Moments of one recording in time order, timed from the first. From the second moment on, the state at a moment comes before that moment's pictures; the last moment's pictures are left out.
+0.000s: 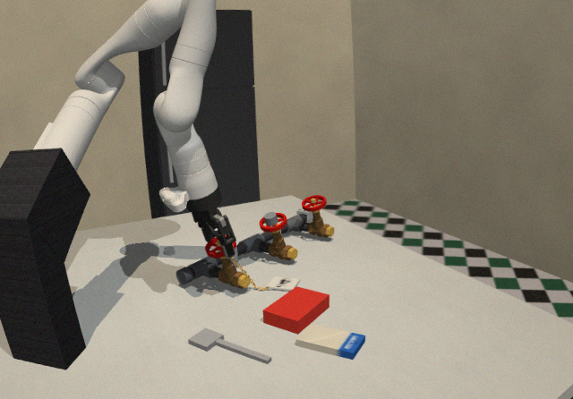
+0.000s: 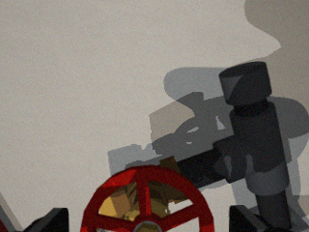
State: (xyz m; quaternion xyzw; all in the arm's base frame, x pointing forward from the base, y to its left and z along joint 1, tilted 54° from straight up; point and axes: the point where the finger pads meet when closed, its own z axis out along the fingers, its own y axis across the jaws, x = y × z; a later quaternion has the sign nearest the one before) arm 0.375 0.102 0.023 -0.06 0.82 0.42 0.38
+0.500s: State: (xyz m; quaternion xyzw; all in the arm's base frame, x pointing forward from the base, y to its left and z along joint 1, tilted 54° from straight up) arm 0.377 0.102 0.025 -0.05 0.82 0.43 0.38
